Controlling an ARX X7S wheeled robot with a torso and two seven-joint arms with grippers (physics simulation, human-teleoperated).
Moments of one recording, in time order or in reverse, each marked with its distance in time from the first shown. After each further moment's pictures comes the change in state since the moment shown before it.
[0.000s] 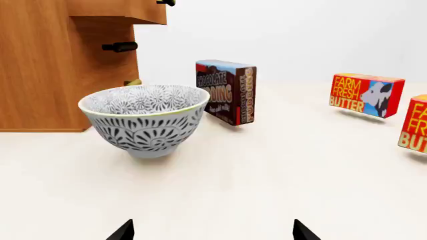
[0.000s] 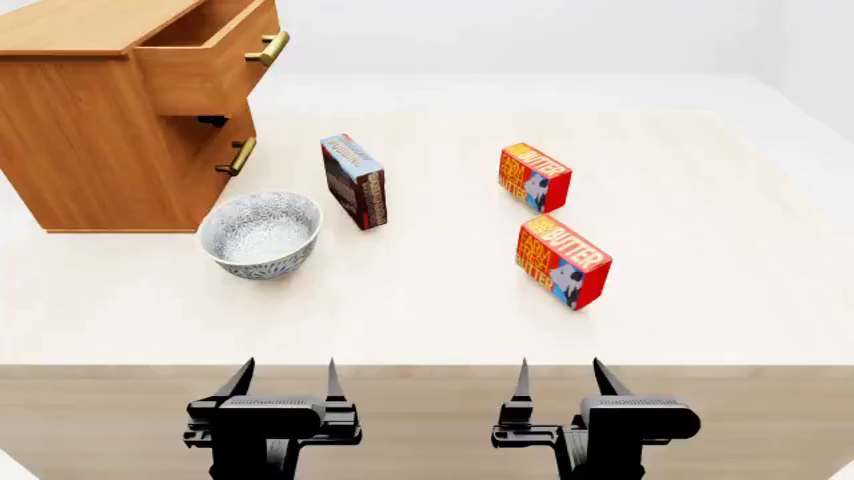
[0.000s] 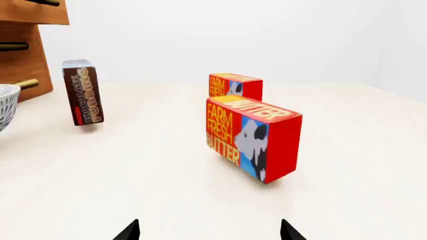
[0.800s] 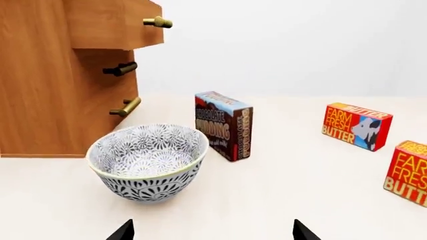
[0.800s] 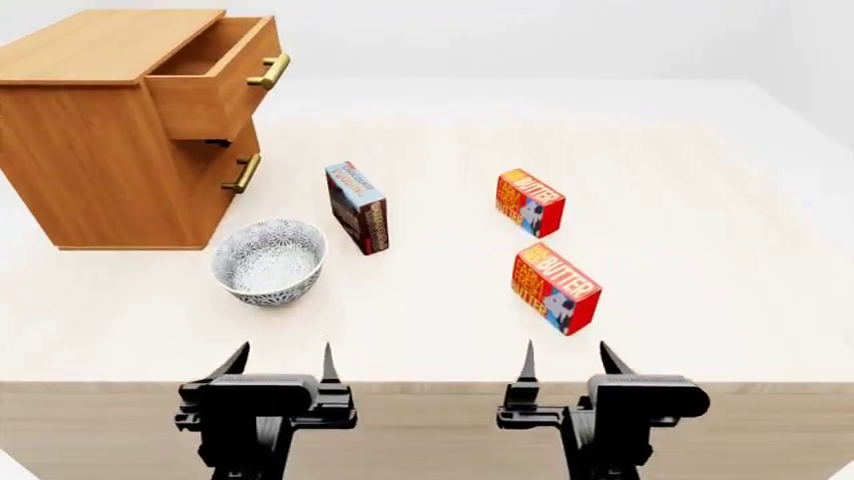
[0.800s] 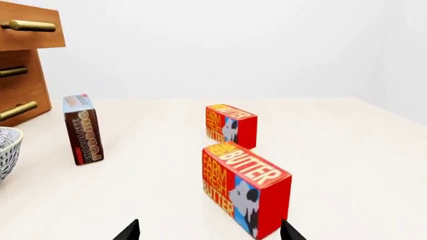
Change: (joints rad) left arm -0.022 -0.091 0.072 0.151 -0.107 -0.177 -0.076; right arm 0.042 0.082 -0.071 -0.071 0.089 0.101 0.086
